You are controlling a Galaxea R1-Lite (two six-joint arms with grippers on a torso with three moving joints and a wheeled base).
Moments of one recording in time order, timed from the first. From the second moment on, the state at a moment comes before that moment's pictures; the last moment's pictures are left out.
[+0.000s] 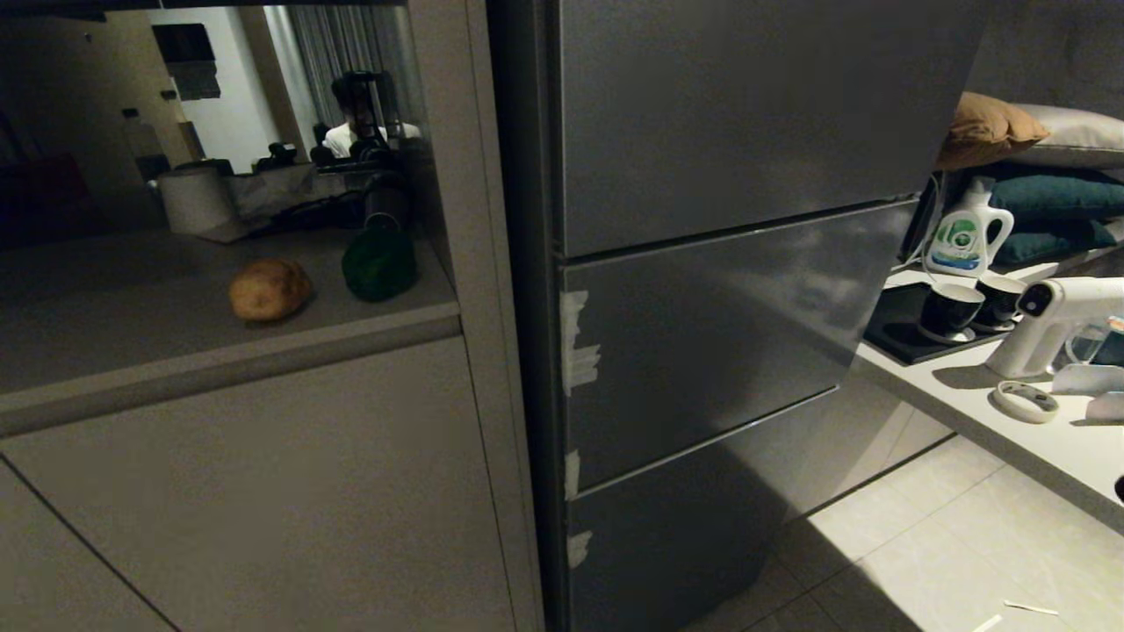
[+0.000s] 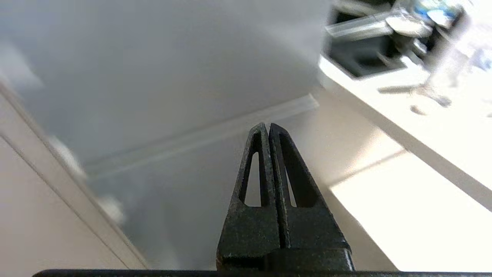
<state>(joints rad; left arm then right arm) -0.01 0.00 -0.04 0.09 0.01 -0.01 0.12 0.71 -0.11 -0.58 -0.16 0.03</state>
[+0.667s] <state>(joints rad) -0.01 0.00 -0.04 0.09 0.01 -0.01 0.01 0.14 0.00 -0.11 0.01 -0.08</state>
